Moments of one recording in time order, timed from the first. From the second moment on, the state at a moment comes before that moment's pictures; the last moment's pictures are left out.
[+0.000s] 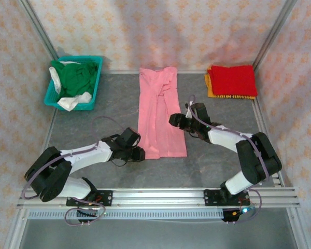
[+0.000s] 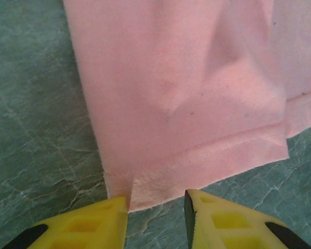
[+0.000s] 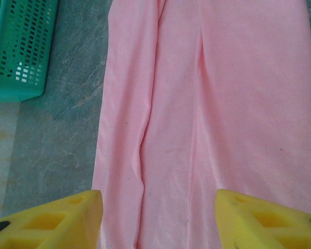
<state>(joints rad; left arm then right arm) -0.67 1.37 0.62 -0.40 0.16 -0.71 0.43 1.53 0.75 0.13 -0.34 0.70</state>
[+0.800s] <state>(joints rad) -0.67 1.46 0.71 -0.46 0.08 -0.72 0.43 1.53 0.75 0.13 -0.34 0.70</state>
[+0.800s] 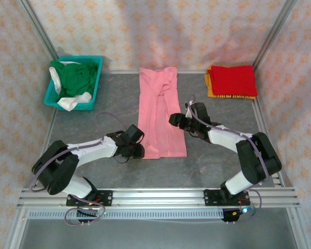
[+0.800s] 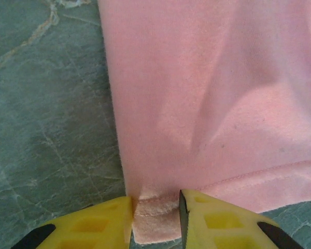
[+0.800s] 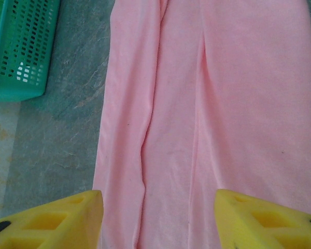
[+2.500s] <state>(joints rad) -0.70 1.43 0.66 -0.42 0.00 -0.78 0.46 1.26 0.53 -0.39 -0.34 0.84</state>
